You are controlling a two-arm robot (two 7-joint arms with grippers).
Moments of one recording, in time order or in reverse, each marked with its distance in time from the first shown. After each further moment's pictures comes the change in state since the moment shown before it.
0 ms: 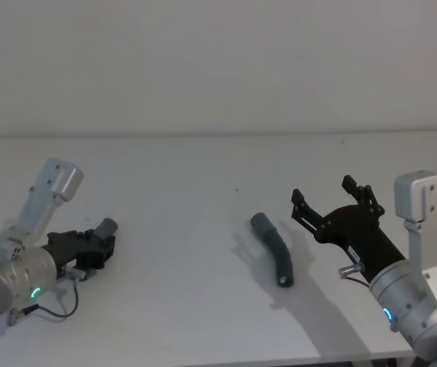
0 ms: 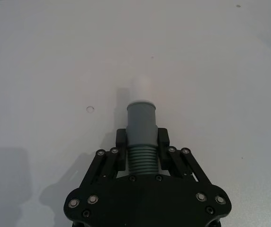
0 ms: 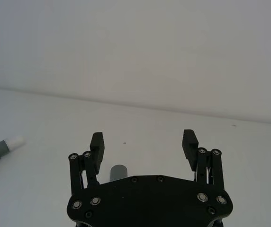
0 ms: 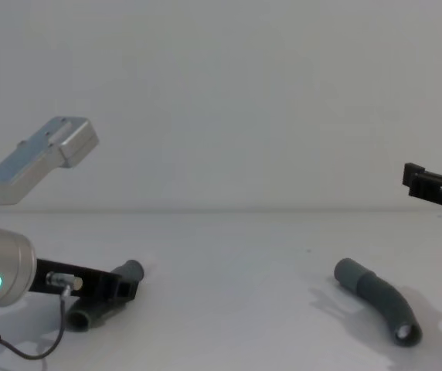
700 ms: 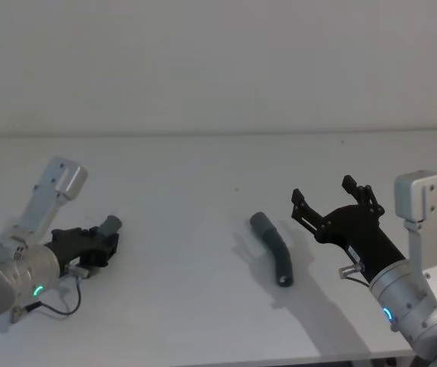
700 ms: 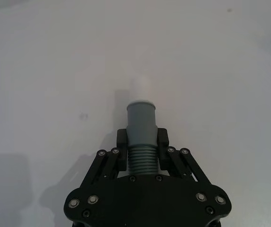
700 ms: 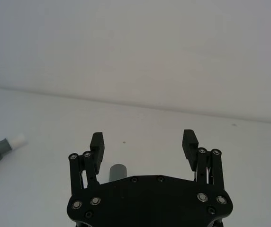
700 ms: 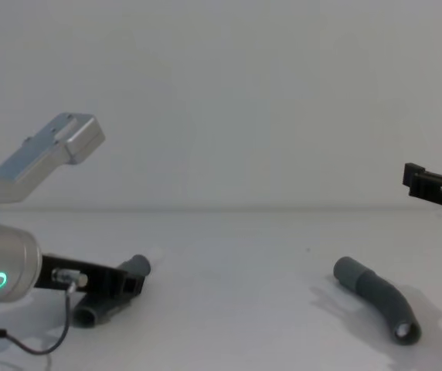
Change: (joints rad) left arm -0.008 0.001 0.009 0.006 0.010 -0.022 -0.017; right arm 0.000 0.000 0.000 0.000 0.000 0.000 0.000
